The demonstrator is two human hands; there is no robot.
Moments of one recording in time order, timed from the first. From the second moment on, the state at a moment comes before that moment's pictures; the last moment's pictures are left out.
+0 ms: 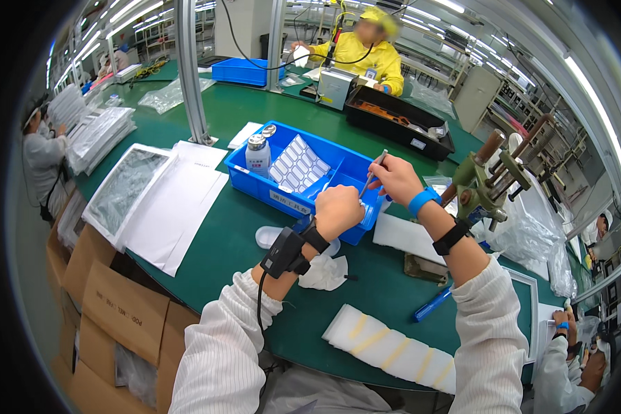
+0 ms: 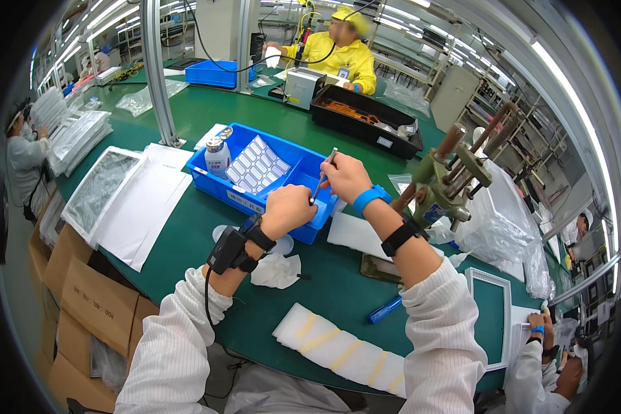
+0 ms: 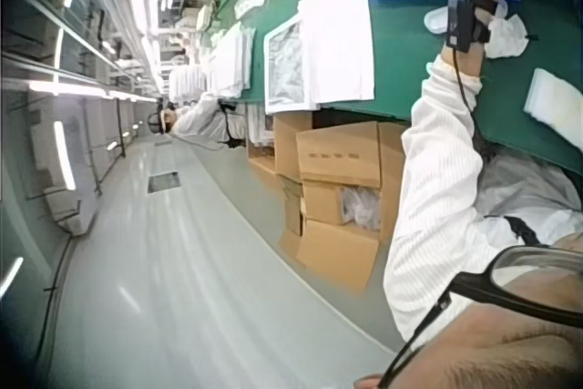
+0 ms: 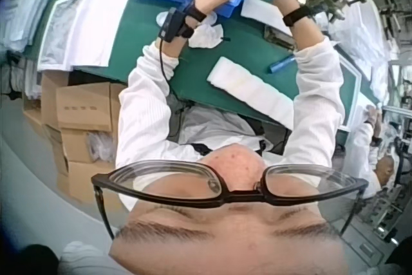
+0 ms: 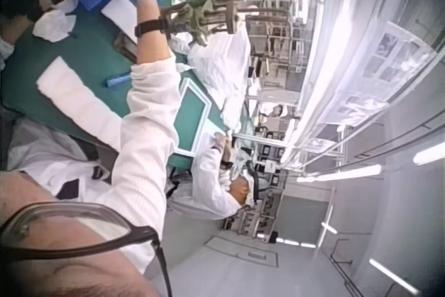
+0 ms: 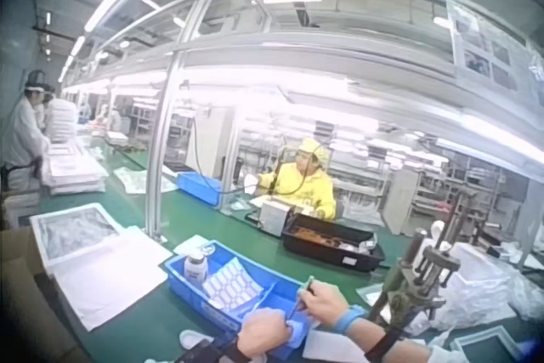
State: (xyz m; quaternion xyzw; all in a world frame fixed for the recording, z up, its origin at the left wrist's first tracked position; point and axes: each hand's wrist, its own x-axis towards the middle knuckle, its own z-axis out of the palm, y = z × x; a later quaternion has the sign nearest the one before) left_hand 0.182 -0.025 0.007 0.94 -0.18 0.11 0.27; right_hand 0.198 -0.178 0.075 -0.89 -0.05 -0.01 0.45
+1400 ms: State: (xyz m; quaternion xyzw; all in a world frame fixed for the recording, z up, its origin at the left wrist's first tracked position) left_hand 0.192 -0.012 0.001 0.93 -0.24 0.03 0.29; right_hand 0.165 -0.151 0.137 -0.85 -0.12 -0.19 0.48
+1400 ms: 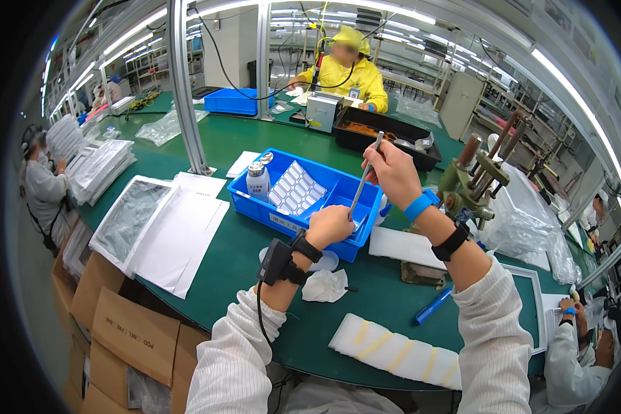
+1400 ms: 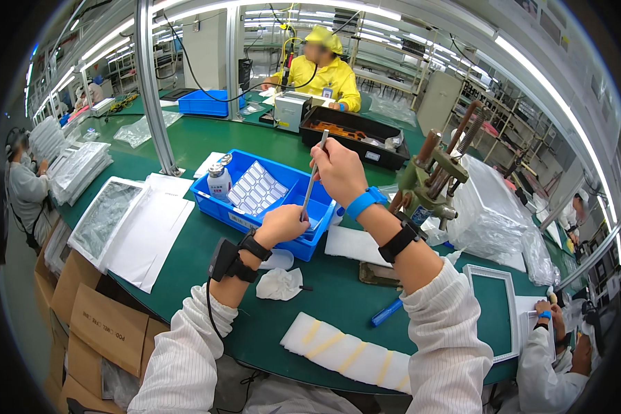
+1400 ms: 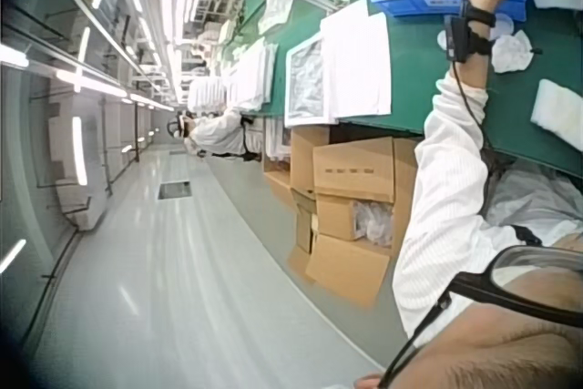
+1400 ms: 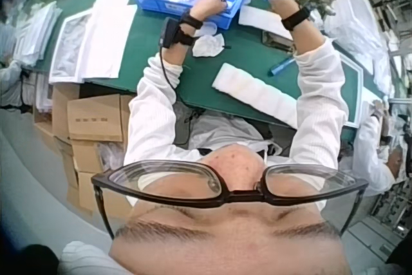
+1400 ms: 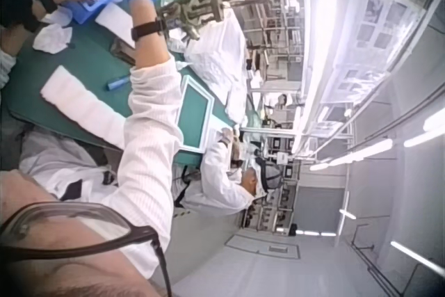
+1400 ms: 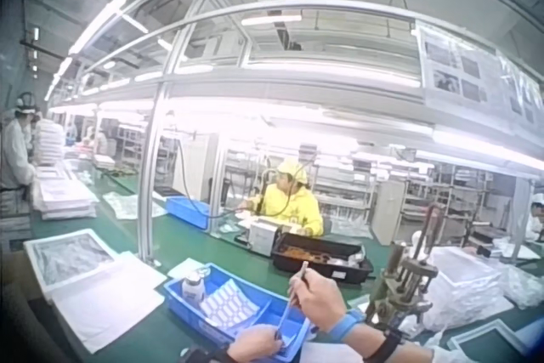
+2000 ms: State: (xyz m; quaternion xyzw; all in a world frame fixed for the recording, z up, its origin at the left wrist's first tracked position) left_hand 0.193 -0.005 0.004 0.92 -0.27 0.01 0.29; right_hand 0.159 -0.179 0.146 -0.83 -0.09 -0.20 0.51
